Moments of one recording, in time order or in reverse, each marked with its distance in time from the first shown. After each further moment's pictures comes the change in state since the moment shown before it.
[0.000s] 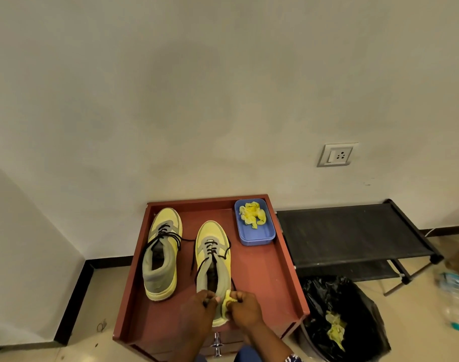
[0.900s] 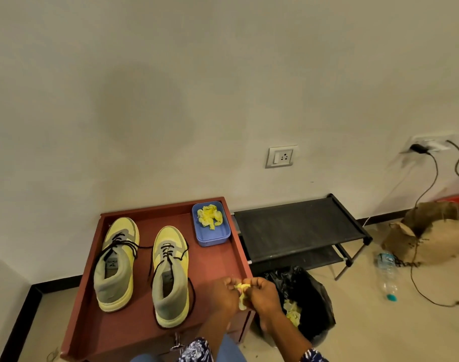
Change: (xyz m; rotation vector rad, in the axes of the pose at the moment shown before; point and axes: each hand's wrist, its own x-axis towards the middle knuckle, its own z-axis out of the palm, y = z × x) left_hand -0.022 0.101 0.100 -0.372 -0.240 -0.174; right_hand -0.057 -0.020 -0.136 0.187 0.247 -0.014
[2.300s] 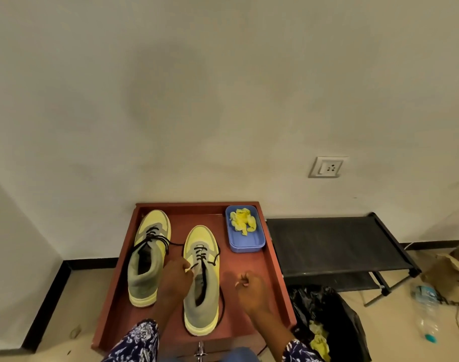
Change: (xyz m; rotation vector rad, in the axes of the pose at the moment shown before) left_hand 0.070 -0.018 -0.167 0.535 0.223 0.169; right_hand 0.020 -0.023 0.093 -0.542 -0.055 -0.337
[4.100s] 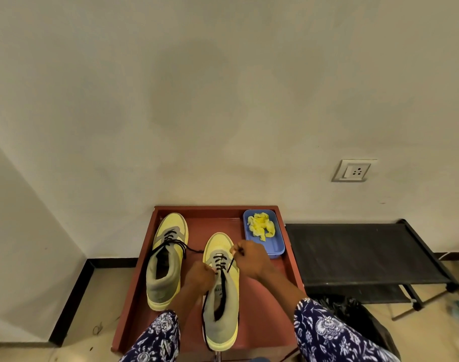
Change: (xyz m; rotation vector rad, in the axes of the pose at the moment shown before) left_hand 0.027 0.012 0.003 -0.336 -0.154 -0.316; right_hand 0.042 -0.100 -0.012 -0.310 -0.236 -0.351
